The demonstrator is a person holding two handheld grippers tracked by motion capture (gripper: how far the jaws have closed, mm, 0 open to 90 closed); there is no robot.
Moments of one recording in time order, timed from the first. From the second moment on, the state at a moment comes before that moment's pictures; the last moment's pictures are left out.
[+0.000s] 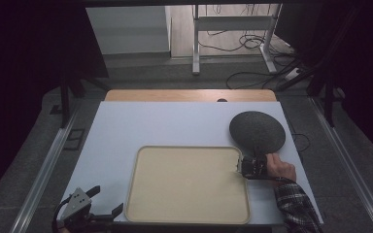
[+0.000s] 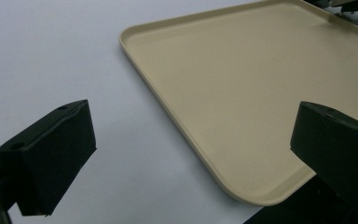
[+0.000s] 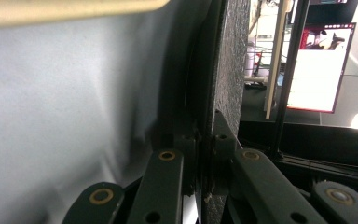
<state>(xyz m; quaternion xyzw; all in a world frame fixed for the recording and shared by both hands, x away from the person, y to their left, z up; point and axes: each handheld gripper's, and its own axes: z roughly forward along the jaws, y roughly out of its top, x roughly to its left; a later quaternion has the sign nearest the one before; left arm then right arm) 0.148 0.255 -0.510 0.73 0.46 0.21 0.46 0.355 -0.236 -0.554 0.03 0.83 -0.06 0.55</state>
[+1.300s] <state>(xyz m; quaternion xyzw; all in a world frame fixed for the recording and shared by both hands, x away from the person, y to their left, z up) 0.148 0.255 -0.509 0.73 0.46 0.21 0.46 0.303 -0.239 -0.525 0.01 0.82 -0.05 0.57</state>
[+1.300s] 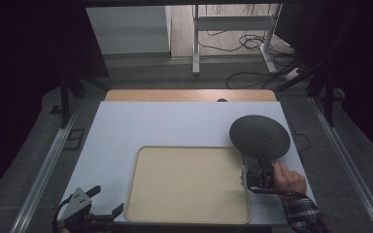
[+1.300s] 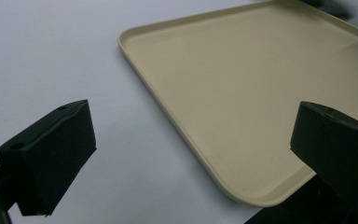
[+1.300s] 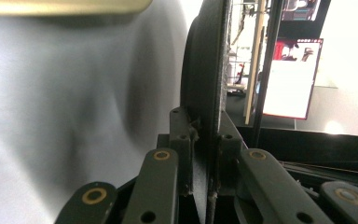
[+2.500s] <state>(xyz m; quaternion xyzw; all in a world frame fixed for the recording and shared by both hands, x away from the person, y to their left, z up) 0.148 0.255 -0.509 0.73 0.46 0.21 0.46 0.233 -0.188 -0.515 -0.08 0.82 0.03 0.57</state>
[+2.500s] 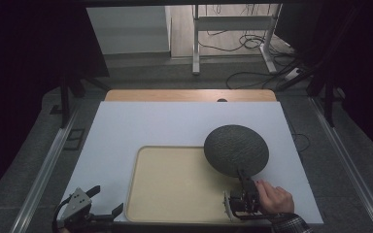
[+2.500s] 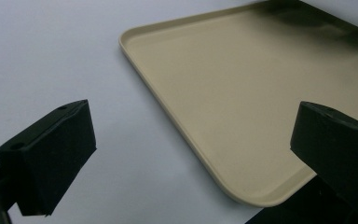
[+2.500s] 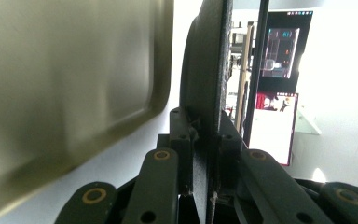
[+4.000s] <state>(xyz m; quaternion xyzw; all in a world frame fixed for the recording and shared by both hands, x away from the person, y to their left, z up) 0.148 0.256 -0.509 0.73 0.46 0.22 0.46 0.173 -0.118 -0.536 -0.18 0.82 0.11 0.54</state>
